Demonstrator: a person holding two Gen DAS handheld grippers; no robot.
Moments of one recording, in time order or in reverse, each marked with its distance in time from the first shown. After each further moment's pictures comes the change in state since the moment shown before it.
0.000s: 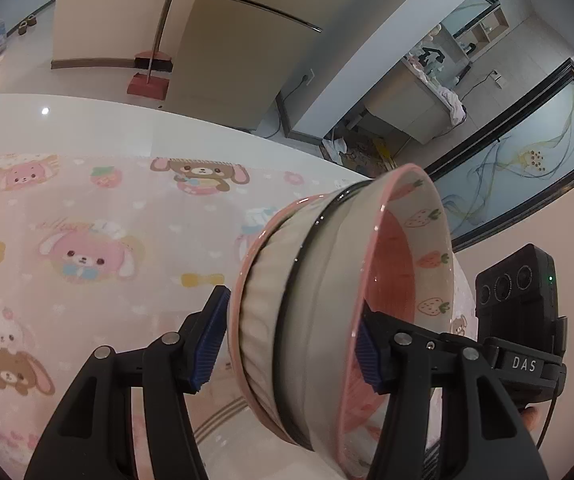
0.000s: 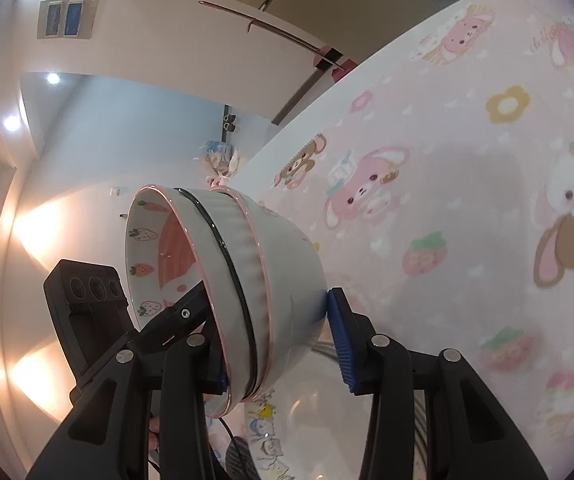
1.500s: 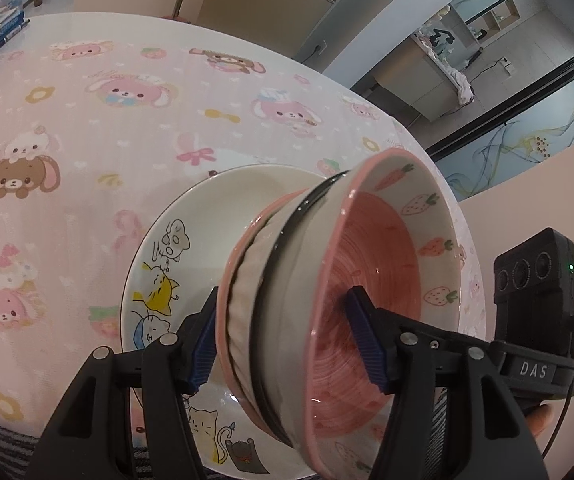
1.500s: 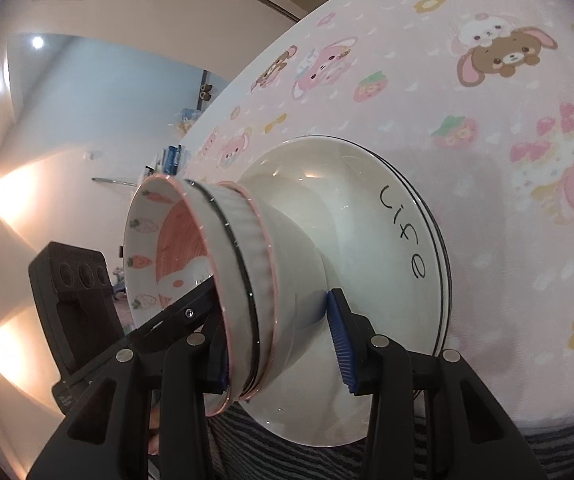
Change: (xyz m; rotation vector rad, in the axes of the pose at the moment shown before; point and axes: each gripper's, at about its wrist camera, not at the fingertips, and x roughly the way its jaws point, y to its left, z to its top) left arm -0.029 -0.002 -0.127 -0.053 0.071 0.019; right arm -0.018 -0.004 -0.117 -0.056 0.078 -0.144
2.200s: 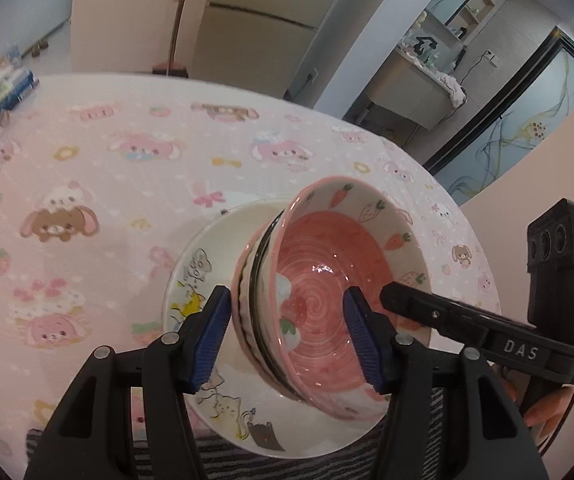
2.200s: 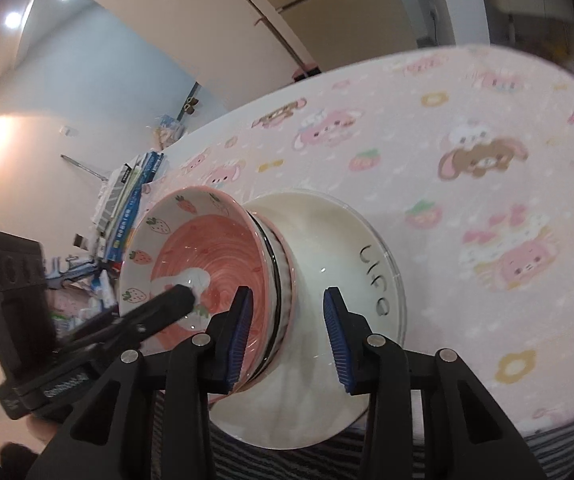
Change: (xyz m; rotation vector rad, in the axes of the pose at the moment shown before) left arm -0.048 -0.020 -0.011 0.132 -0.137 0.088; right arm -0.040 0.043 -0.011 -0.227 -0.163 -0.234
